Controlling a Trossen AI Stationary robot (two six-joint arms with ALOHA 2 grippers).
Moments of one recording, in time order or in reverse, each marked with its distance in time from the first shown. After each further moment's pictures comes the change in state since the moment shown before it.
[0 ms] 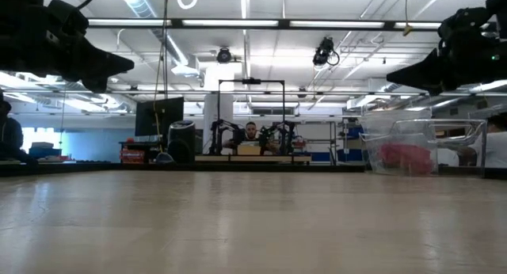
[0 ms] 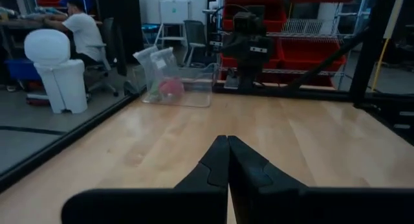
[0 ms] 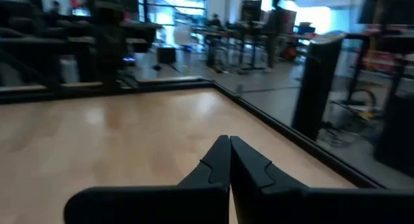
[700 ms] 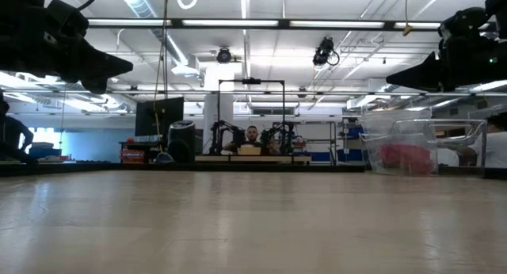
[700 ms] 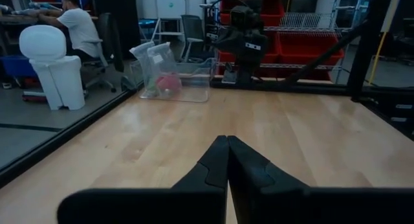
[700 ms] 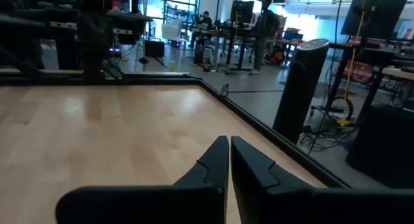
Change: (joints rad) left arm 0.000 0.000 0.007 -0.036 0.007 0.009; right arm -0.001 0.012 -0.001 0.004 0.067 -0.091
